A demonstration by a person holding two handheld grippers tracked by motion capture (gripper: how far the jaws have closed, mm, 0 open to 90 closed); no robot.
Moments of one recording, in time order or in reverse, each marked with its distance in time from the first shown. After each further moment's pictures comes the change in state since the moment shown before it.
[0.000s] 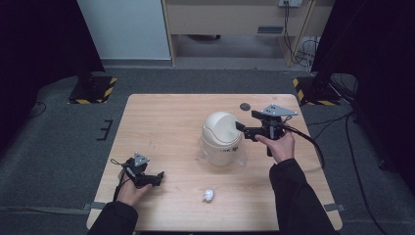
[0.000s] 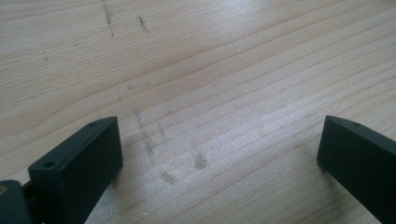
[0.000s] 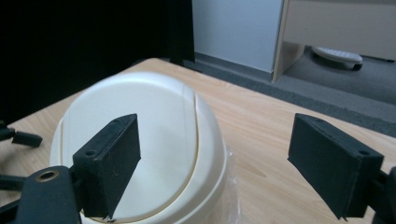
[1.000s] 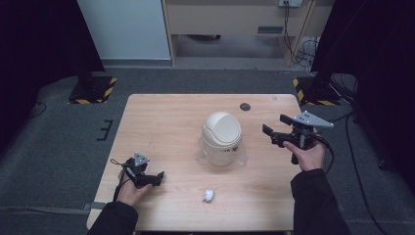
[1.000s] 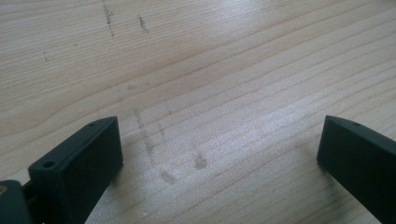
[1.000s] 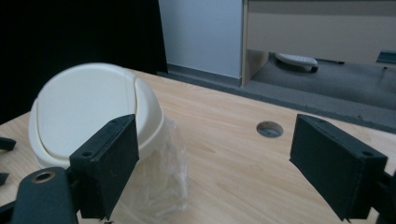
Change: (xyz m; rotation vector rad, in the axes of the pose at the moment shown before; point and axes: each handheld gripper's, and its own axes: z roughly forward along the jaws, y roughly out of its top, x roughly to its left) left arm 0.000 0.000 0.000 0.000 0.000 0.000; right arm -0.032 -0.016 -0.071 -0.074 -0.109 0.046
